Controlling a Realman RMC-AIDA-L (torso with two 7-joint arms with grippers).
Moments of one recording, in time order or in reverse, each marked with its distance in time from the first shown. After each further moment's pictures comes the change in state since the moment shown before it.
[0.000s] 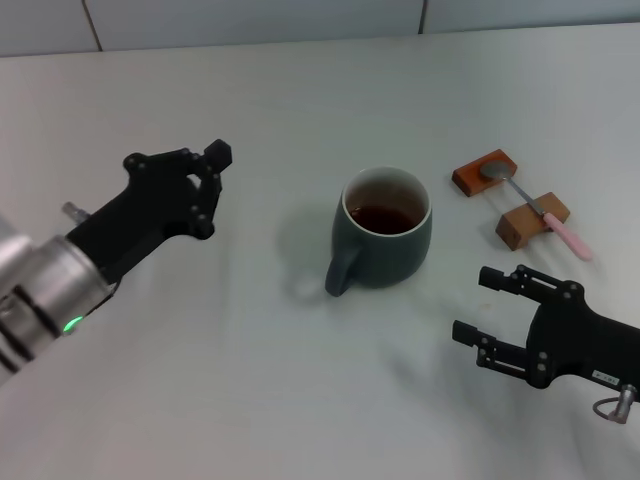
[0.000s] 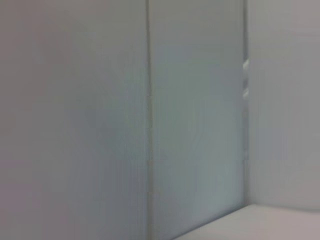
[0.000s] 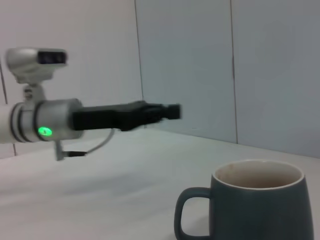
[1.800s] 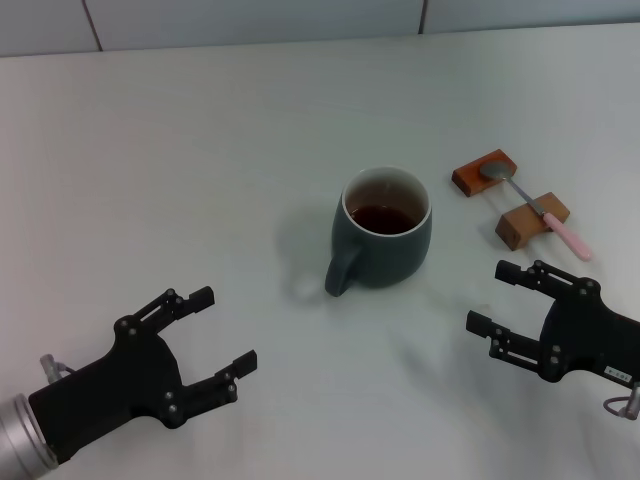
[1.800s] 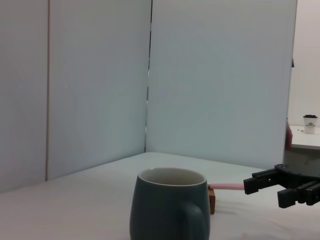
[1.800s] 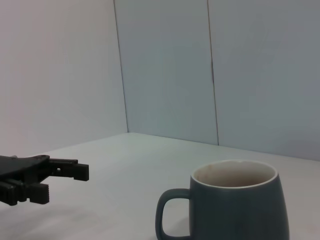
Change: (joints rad) left arm 0.213 -0.009 0.262 0.169 0.115 0.253 -0.112; right arm -0.018 -0.001 0.040 -0.004 0.005 -0.001 0.012
